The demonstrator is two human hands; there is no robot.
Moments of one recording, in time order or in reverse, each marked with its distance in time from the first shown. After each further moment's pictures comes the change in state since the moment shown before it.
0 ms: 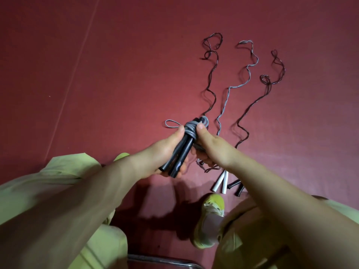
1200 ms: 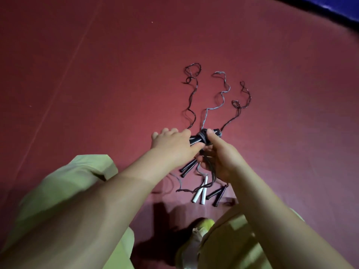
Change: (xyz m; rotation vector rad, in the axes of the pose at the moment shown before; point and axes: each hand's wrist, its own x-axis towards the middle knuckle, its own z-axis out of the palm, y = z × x) left_hand -0.010 0.047 0.042 1.320 0.519 0.228; right_hand -0.055 -0.018 -0.018 0.625 0.298 0.151
